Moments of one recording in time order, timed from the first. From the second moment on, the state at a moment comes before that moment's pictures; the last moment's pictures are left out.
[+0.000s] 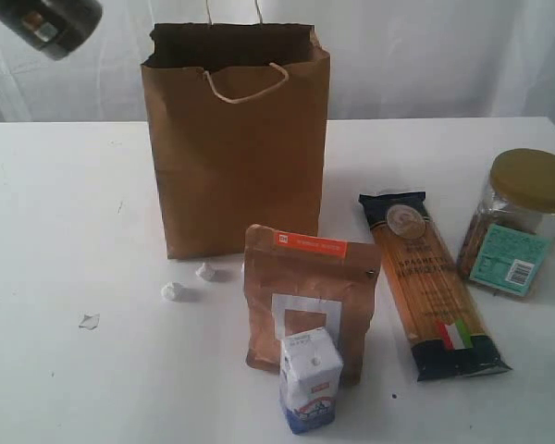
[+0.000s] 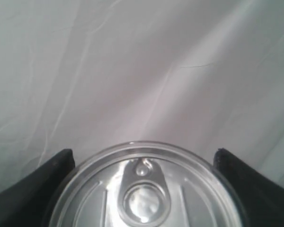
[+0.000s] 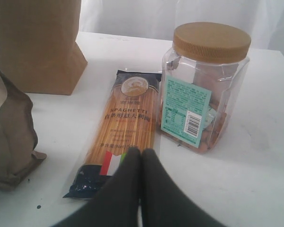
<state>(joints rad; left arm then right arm) -0.14 1.28 -1.02 0.53 -0.35 -1.04 0.26 0.00 -0.01 -0.18 0.34 0.20</state>
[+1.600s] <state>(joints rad) -0.31 1.82 -1.48 1.13 -0.65 -1.18 0.26 0.00 -0.01 -0.18 0.34 0.20</state>
